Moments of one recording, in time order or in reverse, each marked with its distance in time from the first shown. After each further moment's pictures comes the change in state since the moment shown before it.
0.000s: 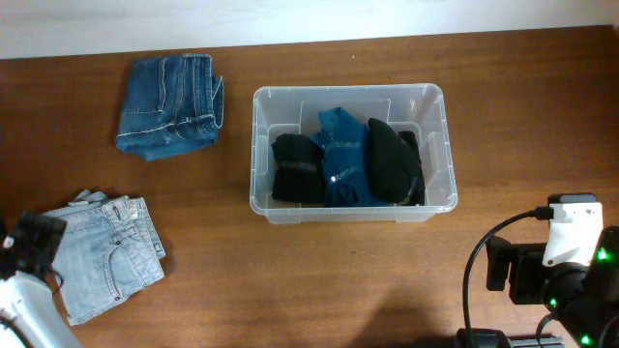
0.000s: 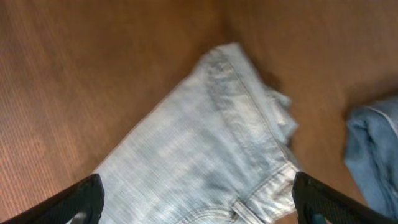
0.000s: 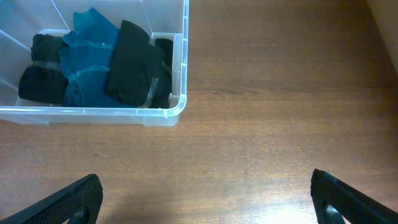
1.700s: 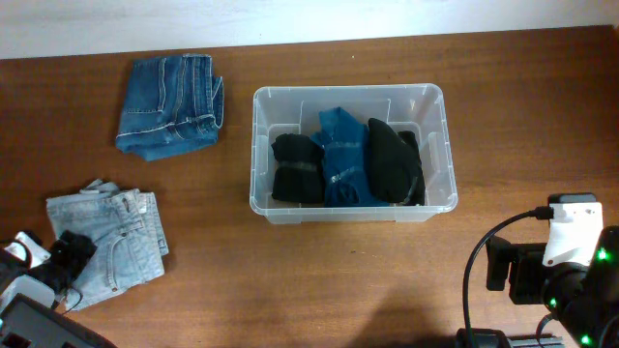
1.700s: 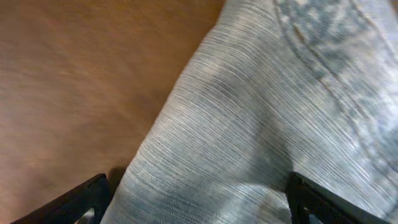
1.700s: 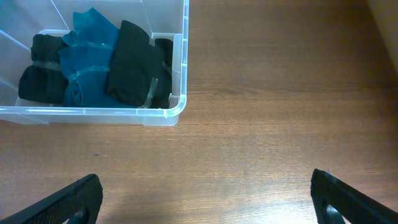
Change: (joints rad) left arm 0.101 0.349 -0.220 0.459 0.316 0.388; right arm 0.000 0.000 0.000 0.000 0.000 0.000
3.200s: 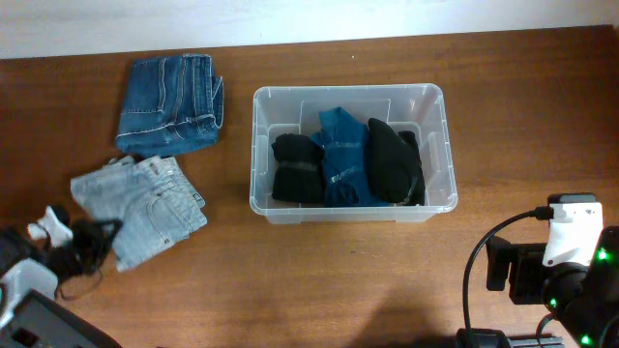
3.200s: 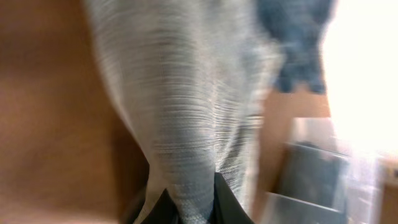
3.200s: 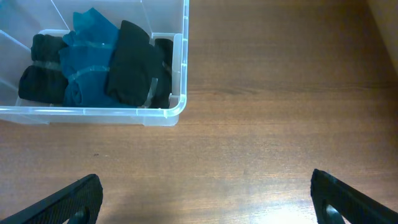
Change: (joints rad) left arm -0.120 -0.051 0.097 -0.252 0.475 -0.085; right arm 0.000 0.000 0.000 0.000 0.000 0.000
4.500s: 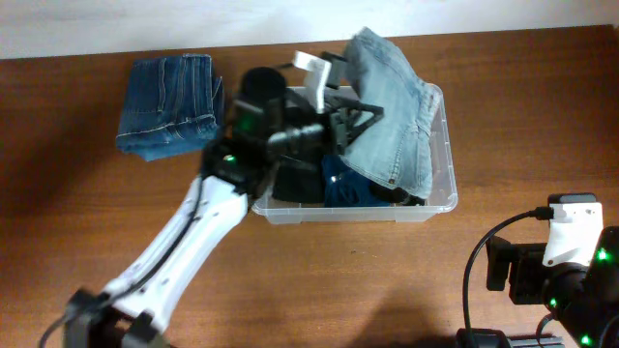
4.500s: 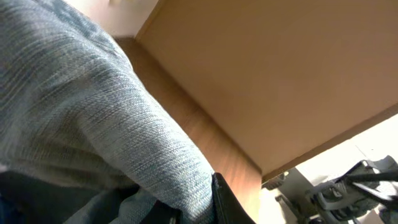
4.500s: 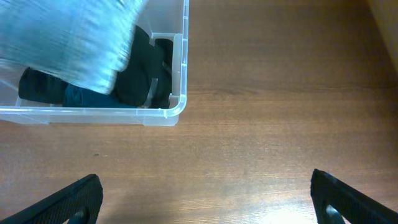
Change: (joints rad) left arm -1.344 0.035 0.499 0.537 -0.074 -0.401; right arm 0.000 0.000 0.000 0.000 0.000 -0.001
